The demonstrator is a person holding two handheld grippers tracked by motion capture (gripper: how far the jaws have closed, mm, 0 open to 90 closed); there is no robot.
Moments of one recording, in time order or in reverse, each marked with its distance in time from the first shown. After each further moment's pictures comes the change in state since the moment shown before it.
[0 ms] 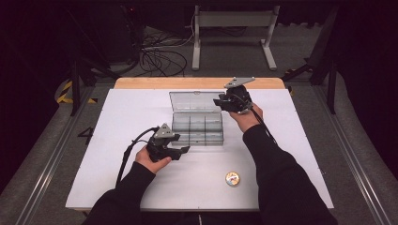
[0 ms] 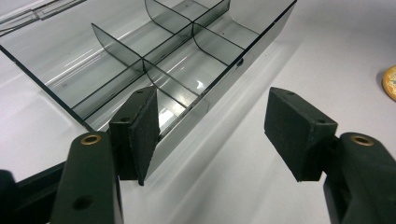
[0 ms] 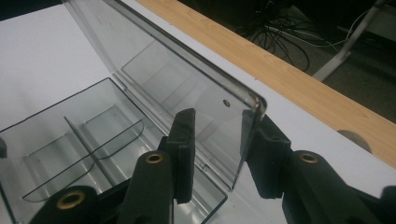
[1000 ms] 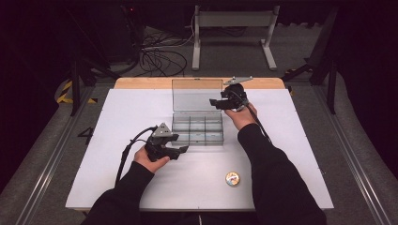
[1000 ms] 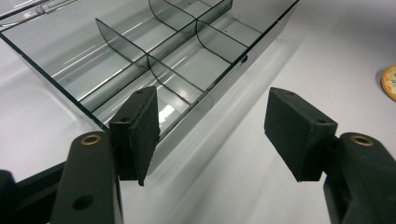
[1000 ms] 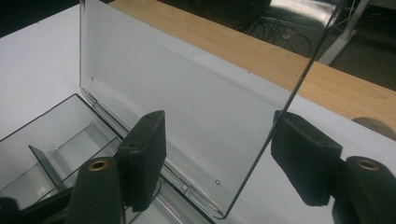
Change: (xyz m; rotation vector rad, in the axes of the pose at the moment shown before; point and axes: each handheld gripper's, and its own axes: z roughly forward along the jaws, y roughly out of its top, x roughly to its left) left arm 0.004 -0.001 -0.002 0.002 -0.009 -0.016; right arm -0.018 -0.010 0.035 -0.006 0.009 0.130
